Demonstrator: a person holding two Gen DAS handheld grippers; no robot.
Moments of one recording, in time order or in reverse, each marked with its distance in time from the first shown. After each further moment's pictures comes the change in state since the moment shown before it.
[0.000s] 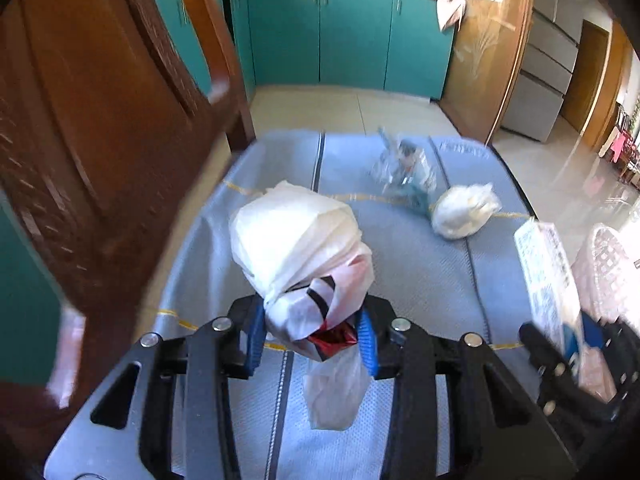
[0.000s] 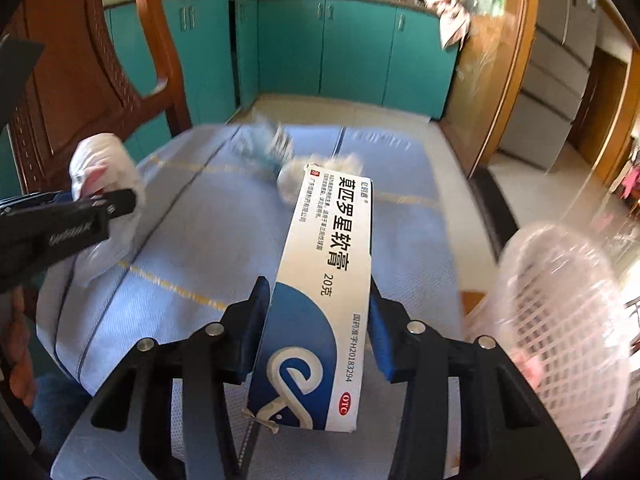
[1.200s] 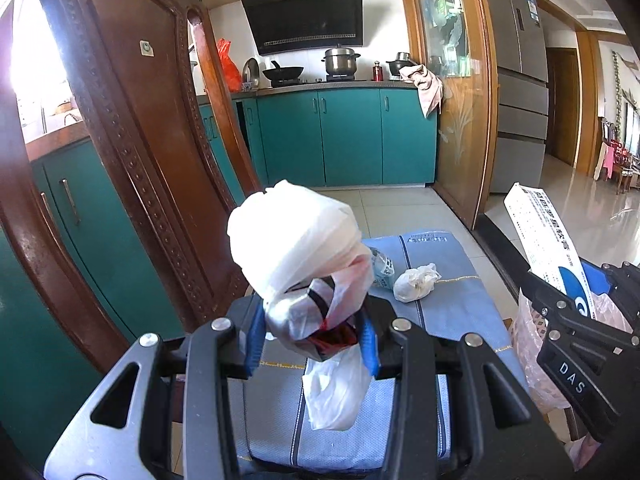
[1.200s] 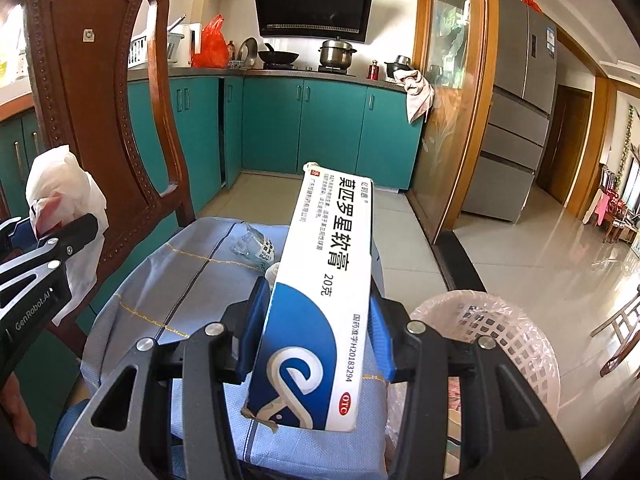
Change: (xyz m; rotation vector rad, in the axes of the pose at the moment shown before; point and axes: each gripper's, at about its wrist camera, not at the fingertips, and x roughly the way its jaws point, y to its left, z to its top) left arm -0.163 -0.016 -0.031 0.055 -0.354 0.055; right arm -0.123 -0.007 0.018 0.017 -0.251 -0.076
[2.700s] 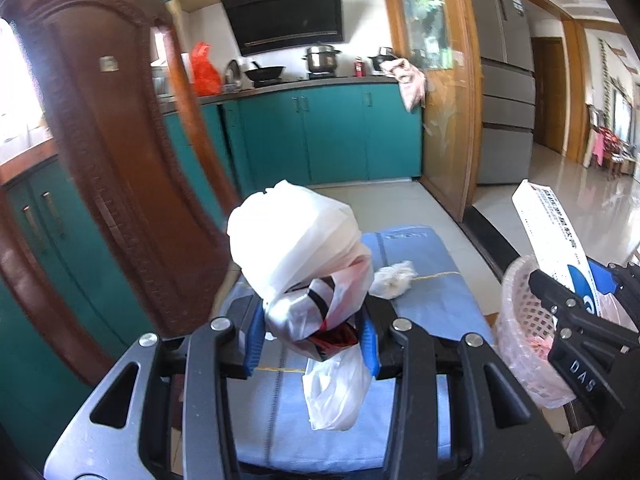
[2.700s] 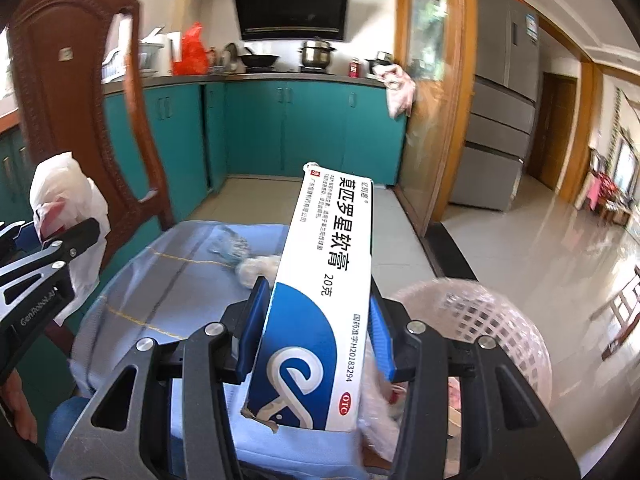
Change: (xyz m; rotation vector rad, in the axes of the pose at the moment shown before) left arm 0.011 -0.038 0.010 0.058 0.013 -0.055; right arm -0.001 -0.040 -0.010 0.074 0.002 -0.043
